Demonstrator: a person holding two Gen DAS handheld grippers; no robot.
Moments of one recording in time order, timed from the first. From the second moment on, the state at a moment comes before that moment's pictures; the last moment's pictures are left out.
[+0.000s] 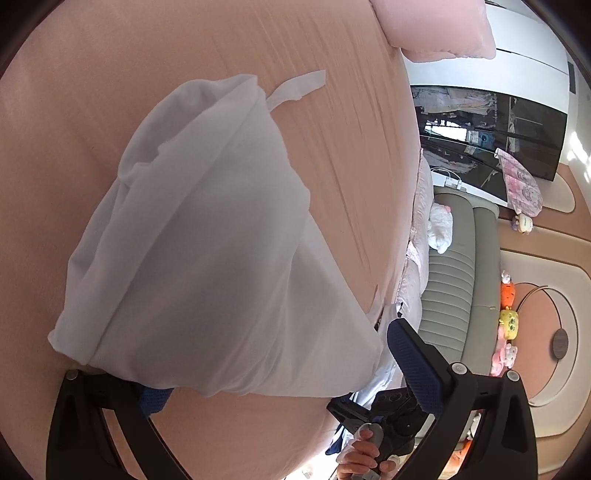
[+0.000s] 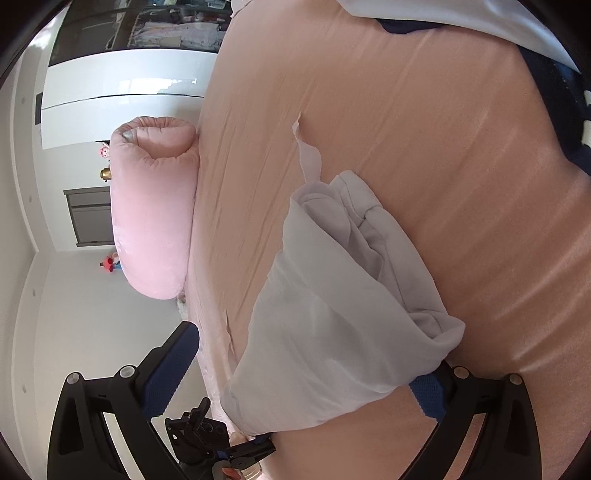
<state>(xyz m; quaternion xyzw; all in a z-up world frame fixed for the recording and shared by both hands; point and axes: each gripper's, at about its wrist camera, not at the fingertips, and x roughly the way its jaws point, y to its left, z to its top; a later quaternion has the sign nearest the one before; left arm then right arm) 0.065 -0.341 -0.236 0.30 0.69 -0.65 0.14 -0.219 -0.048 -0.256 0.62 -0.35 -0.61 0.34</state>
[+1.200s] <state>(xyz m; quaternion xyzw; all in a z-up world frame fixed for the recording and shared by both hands) 0.002 -0.263 -0.190 0.43 0.29 -0.79 0.34 -0.165 -0.116 -0.195 0.44 0.06 -0.81 0.39</state>
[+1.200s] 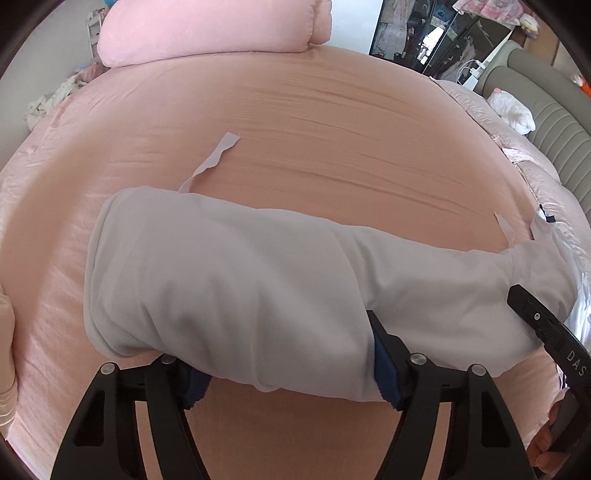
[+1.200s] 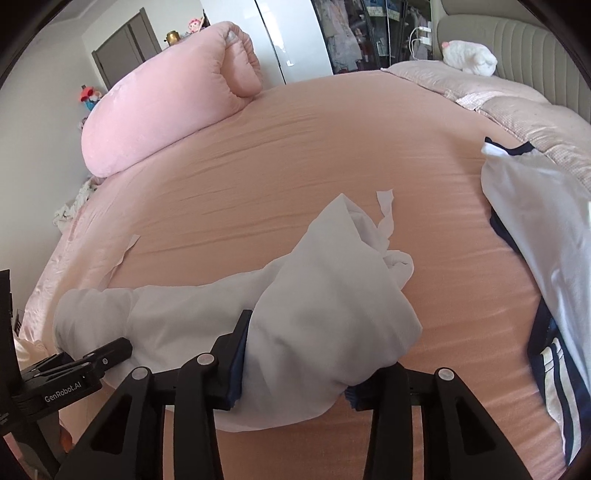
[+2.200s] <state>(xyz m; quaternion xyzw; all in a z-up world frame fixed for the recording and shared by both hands) 0.115 -0.234 -0.118 0.42 0.28 -0.79 0.34 -0.137 -0.022 -0.213 0.57 -0.08 -0.72 0.38</state>
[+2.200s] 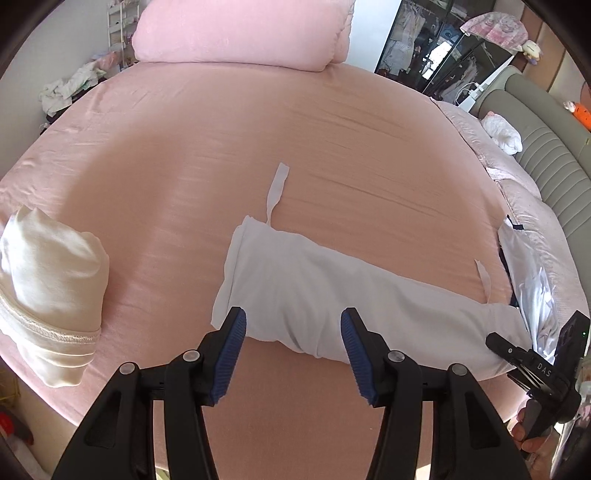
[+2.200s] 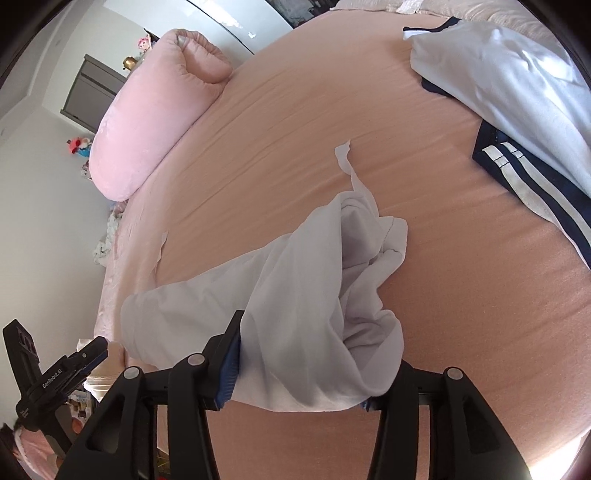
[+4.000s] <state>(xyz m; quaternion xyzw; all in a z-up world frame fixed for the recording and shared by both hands) -0.041 -0.078 -0.202 0.57 -0.21 -0.78 0.18 -0.144 0.009 -0.228 0.60 -0.19 -0.68 0.38</state>
